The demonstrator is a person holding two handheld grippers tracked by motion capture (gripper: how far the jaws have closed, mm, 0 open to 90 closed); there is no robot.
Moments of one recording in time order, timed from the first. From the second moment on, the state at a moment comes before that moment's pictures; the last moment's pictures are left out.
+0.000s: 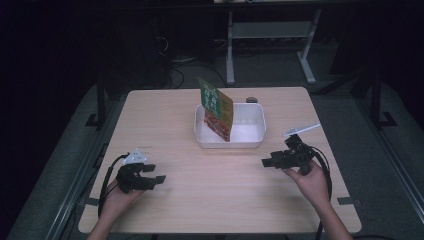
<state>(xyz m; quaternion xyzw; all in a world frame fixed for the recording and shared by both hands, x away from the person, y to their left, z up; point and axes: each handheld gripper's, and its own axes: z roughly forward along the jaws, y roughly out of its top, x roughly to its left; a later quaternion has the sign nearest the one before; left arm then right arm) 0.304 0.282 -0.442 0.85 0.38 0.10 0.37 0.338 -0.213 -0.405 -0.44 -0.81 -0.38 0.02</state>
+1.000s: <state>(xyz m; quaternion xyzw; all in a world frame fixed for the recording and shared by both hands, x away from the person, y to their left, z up) 0.302 0.276 -0.443 0.85 0.37 0.10 0.36 0.279 -0.239 -0.453 -0.45 -0.79 -0.40 0.05</state>
